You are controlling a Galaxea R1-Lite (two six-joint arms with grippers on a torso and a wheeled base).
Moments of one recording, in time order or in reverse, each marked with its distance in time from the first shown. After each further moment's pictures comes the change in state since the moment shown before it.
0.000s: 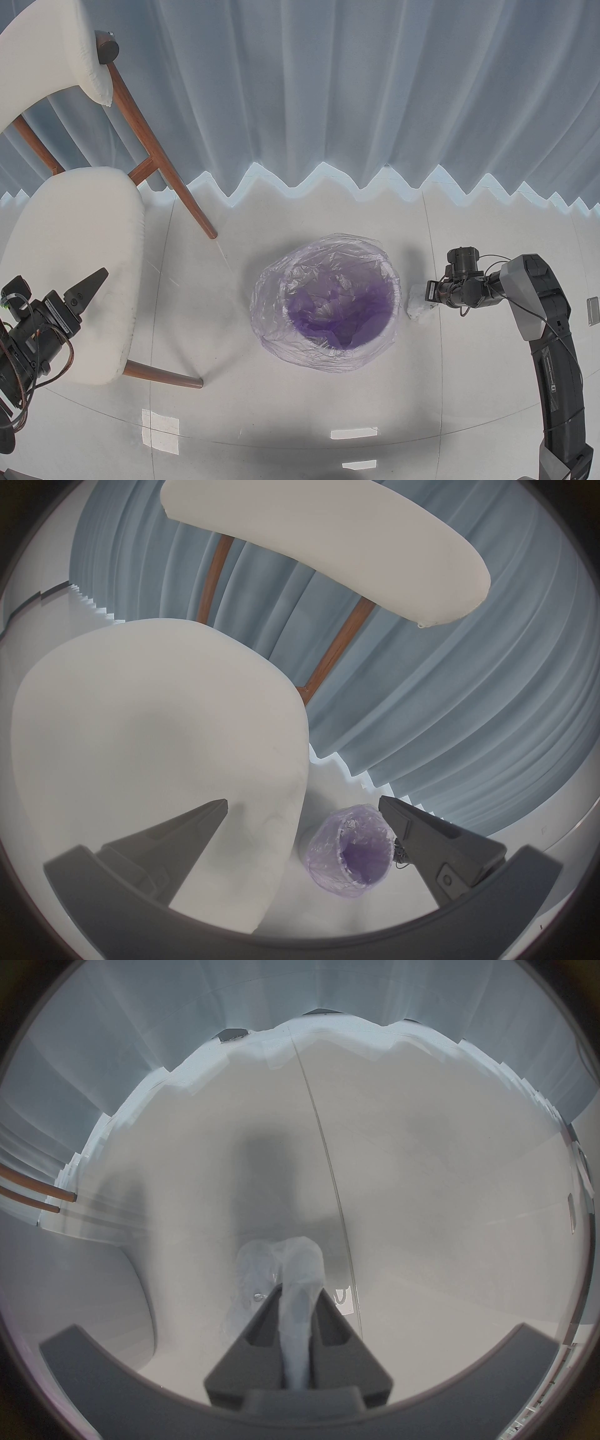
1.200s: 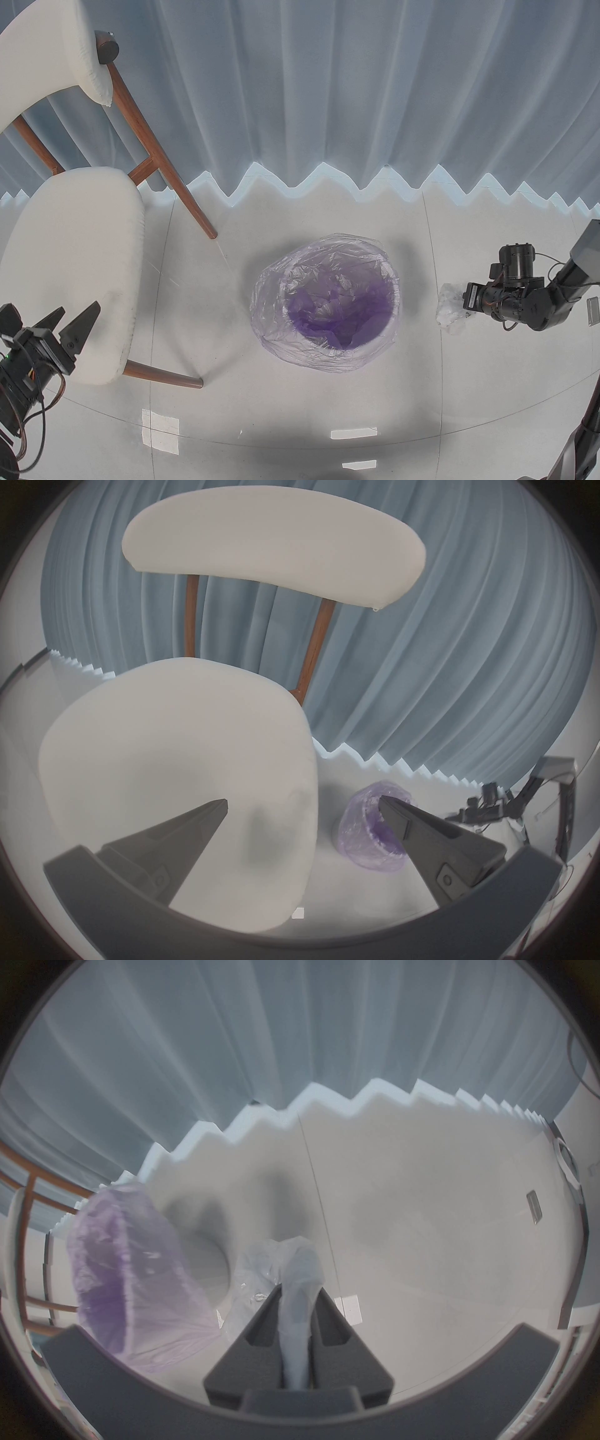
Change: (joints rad) left arm 0.026 -0.129 0.114 0.001 -0.002 0.259; right arm 0.011 -0.686 1.052 -0.444 -0.019 0.043
